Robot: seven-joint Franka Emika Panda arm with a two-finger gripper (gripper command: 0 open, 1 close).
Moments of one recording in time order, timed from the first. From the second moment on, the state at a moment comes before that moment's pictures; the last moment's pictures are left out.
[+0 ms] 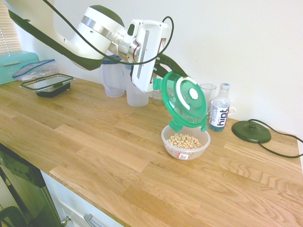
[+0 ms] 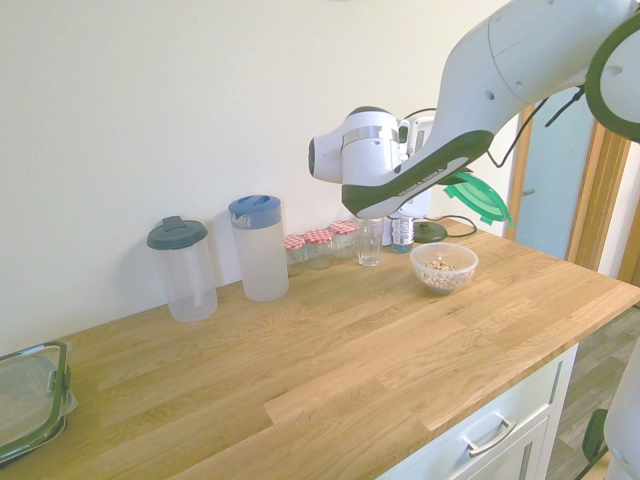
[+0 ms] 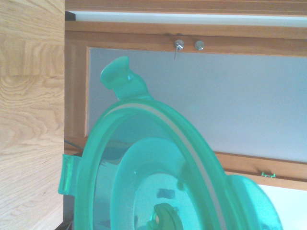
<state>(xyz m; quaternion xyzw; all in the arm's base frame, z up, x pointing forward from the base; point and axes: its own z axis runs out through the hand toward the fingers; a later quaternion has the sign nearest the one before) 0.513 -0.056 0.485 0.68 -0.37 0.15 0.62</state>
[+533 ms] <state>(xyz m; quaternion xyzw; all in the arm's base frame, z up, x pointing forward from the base) 0.527 -0.059 0.414 0.67 -0.30 0.19 0.65</state>
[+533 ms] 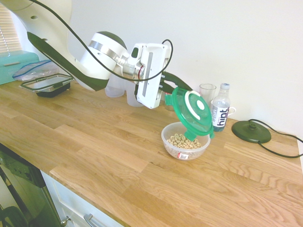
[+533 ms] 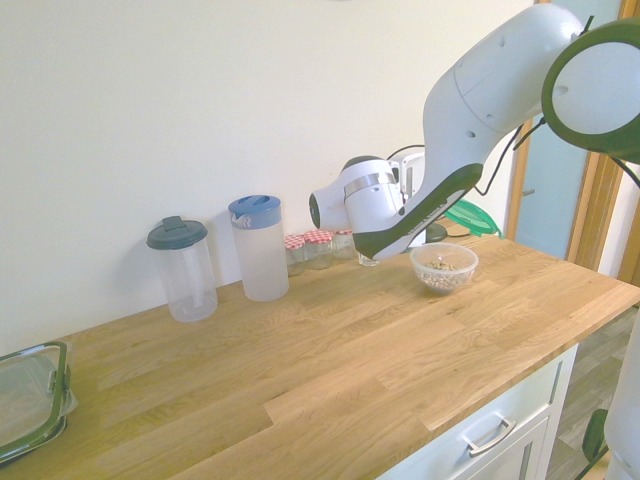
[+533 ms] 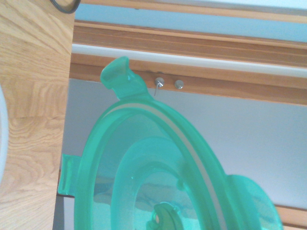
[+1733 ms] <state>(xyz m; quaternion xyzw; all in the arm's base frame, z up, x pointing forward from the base) 0.568 -0.051 0.360 0.65 -0.28 0.20 0.68</state>
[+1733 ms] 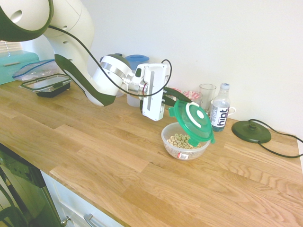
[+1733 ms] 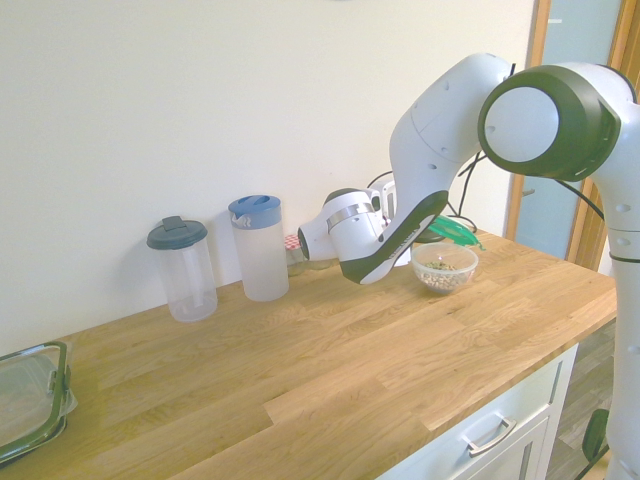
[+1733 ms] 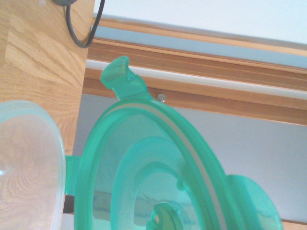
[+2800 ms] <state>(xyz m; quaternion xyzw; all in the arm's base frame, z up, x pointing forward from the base) 0.560 -0.040 0.347 0.63 -0.29 0.18 0.70</state>
